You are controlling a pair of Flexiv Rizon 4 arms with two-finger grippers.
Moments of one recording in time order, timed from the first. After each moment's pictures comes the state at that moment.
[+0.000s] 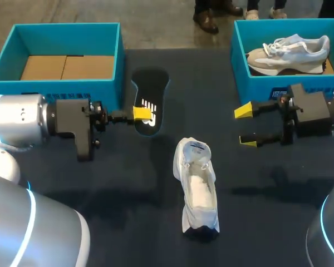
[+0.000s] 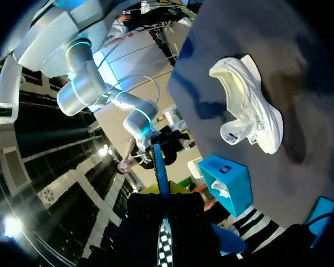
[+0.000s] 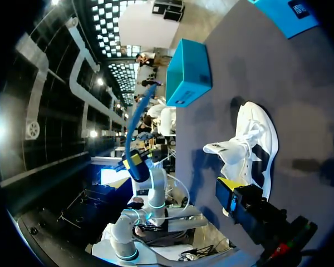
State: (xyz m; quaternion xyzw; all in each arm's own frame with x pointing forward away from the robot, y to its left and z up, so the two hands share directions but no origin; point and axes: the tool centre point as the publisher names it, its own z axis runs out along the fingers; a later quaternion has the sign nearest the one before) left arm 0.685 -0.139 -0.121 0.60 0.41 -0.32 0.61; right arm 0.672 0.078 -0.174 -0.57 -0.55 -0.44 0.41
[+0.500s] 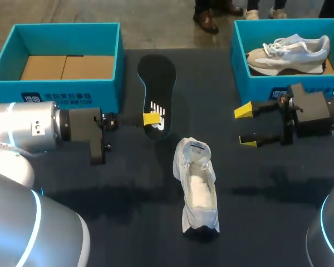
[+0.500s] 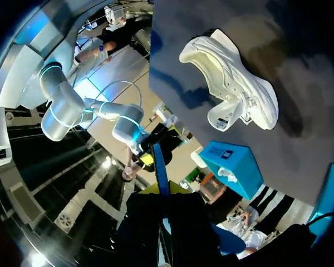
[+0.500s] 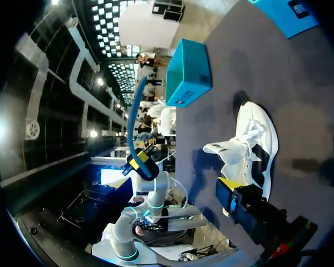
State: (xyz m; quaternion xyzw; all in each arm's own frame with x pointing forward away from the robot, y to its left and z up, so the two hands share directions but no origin) left arm 0.690 -0.155 -0.134 0.65 0.34 -0.24 0.64; right arm 0.672 0.078 -0.174 -0.57 -0.55 -0.44 0.41
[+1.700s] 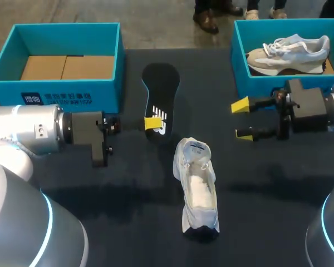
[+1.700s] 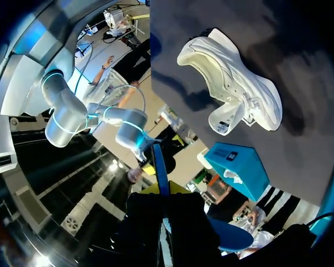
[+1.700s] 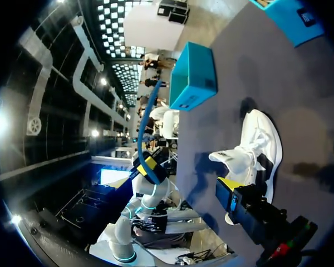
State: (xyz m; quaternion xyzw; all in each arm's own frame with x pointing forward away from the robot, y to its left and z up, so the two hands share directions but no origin) left arm 0.687 -0.158 -0.144 0.65 0.31 -0.25 0.65; right arm 0.687 0.088 -0.165 -0.56 -0.56 -0.47 0.40
